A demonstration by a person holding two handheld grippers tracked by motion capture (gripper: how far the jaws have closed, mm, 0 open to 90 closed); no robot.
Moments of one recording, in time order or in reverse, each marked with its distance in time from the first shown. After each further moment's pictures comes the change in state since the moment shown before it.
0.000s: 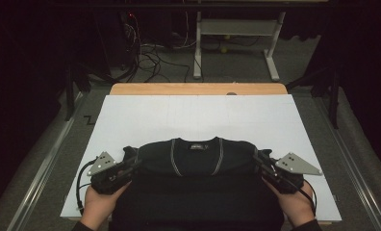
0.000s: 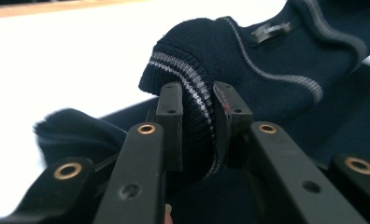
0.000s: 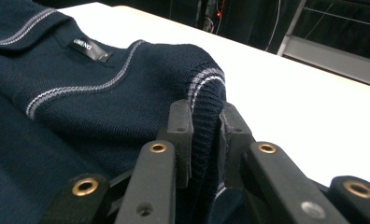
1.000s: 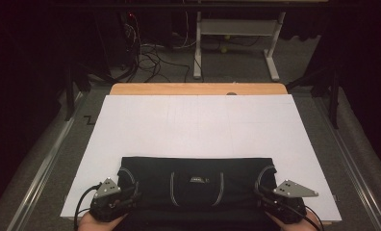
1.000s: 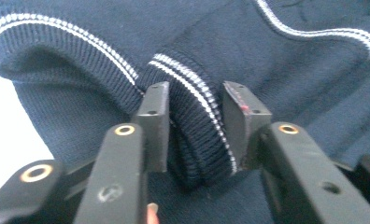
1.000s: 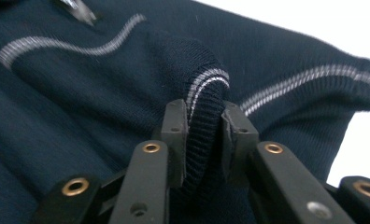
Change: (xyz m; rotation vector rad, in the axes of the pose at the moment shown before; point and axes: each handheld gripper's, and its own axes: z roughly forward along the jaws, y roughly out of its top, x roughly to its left) left arm -0.013 -0.055 -0.004 0.296 0.044 -0.011; right arm 0.025 -0.050 -0.023 0.312 0.090 0.070
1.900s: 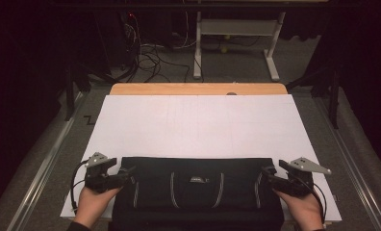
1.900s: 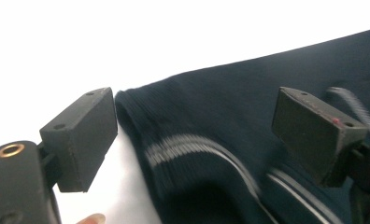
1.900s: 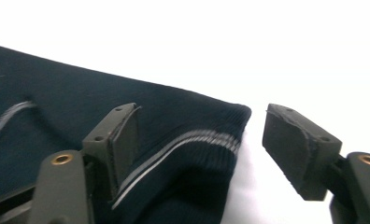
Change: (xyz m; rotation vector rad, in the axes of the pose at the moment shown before) left arm 0.058 0.049 0.015 -0.082 0.122 -0.137; right arm -0.061 0.025 0.018 -0.103 -0.148 0.203
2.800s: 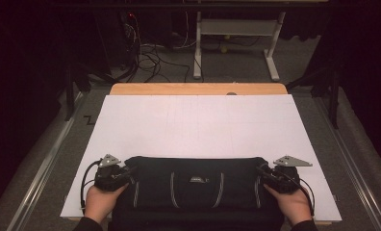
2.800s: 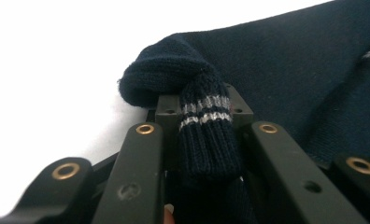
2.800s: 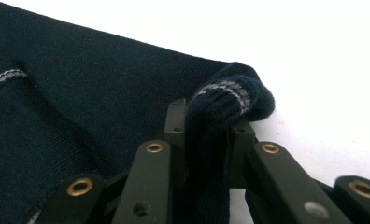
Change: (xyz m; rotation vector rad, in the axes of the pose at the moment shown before) left arm -0.007 -0.013 0.017 0.049 -0.016 0.057; right arm 0.010 -0.006 0.026 0.108 0.065 -0.043
